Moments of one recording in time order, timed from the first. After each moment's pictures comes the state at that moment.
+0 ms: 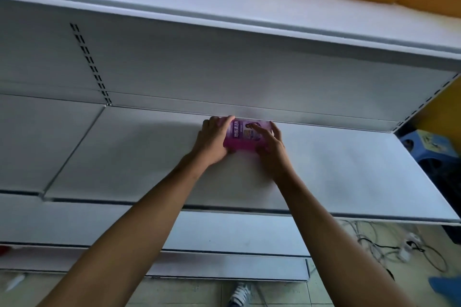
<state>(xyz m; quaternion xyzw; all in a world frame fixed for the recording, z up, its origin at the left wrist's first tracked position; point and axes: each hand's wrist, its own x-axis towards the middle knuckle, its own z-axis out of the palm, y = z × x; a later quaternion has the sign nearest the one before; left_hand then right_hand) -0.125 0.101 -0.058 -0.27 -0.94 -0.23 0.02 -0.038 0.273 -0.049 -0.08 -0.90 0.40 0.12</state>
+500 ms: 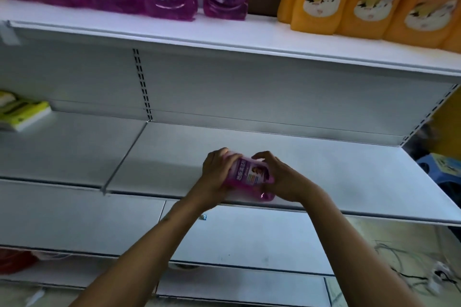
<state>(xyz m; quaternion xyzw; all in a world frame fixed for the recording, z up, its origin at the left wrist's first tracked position) -0.031 0.010 -0.060 -0.36 -0.87 -0.31 0.12 0.028 0.224 -0.006 0.06 -0.95 0.29 -0.09</state>
